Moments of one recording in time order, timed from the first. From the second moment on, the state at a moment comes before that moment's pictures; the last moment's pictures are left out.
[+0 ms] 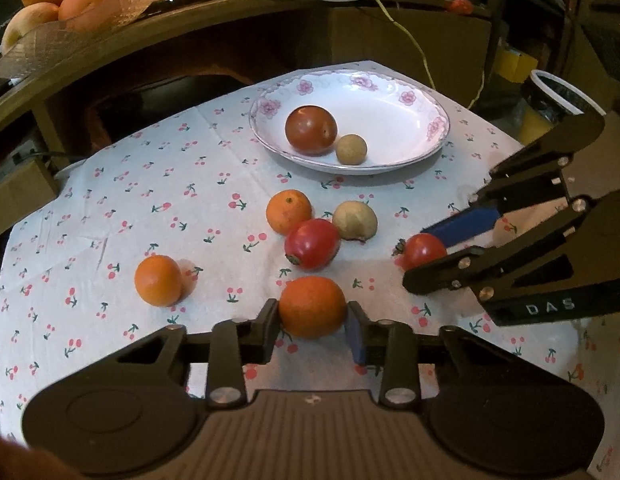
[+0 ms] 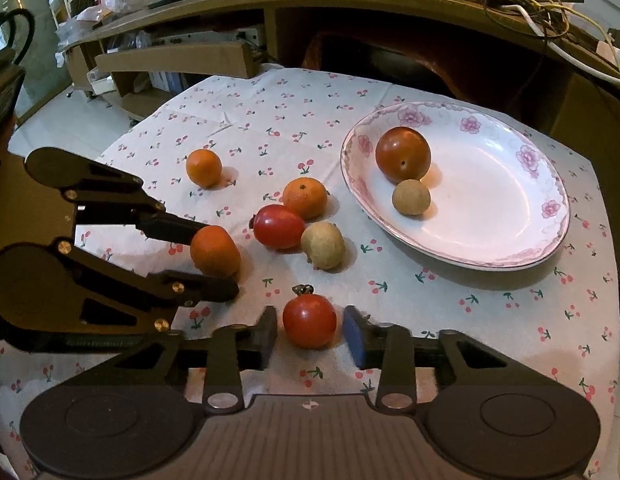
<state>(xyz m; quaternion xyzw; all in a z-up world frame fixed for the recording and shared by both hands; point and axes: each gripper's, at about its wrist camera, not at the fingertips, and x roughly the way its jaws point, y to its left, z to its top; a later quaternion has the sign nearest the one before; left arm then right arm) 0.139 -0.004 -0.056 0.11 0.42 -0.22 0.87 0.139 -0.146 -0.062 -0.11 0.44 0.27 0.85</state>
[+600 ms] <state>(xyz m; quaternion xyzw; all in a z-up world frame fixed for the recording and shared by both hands) 0.154 -0.028 -0.026 0.10 0.39 -0.23 0.89 0.147 -0.163 -0.037 -0.08 0.41 0.23 0.88</state>
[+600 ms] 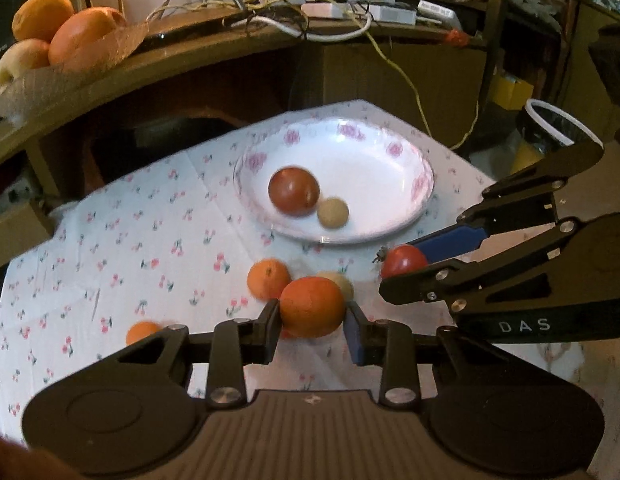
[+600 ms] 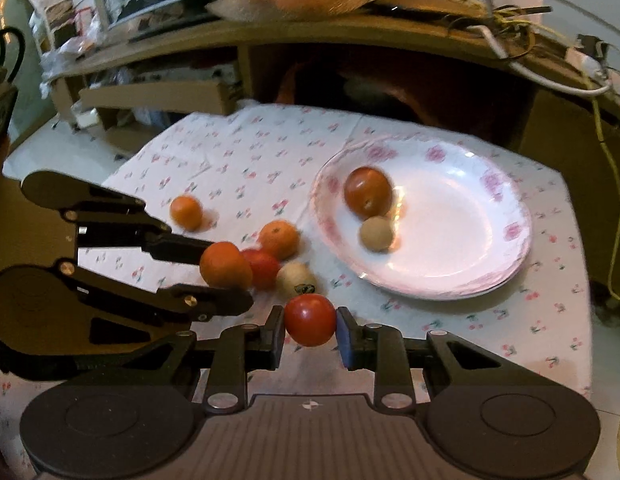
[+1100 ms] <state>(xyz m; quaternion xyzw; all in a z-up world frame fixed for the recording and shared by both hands) 0.198 -0.060 -0.025 0.09 0.38 -0.21 0.90 0.179 -0.191 -0.031 -0.05 0.38 0.17 0.91</state>
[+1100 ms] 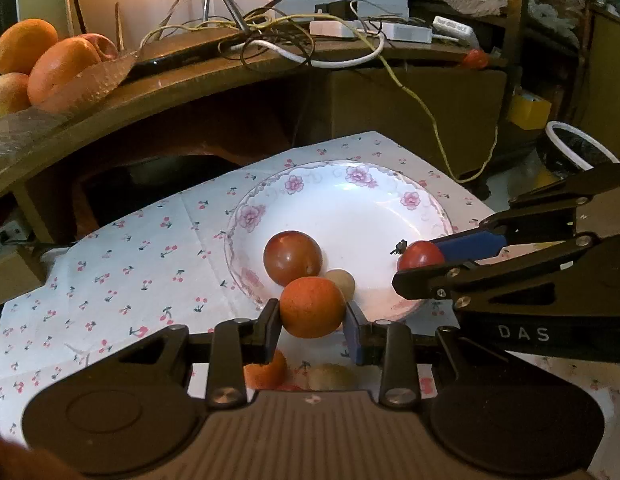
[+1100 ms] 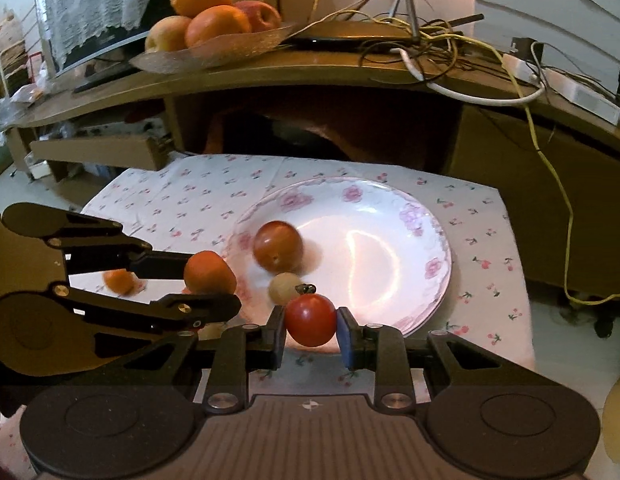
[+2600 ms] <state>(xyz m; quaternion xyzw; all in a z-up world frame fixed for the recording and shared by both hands) 0.215 -0.063 -0.027 0.10 0.36 -0.19 0.91 0.195 -0.200 -0.034 -0.04 0.36 0.14 0.92</state>
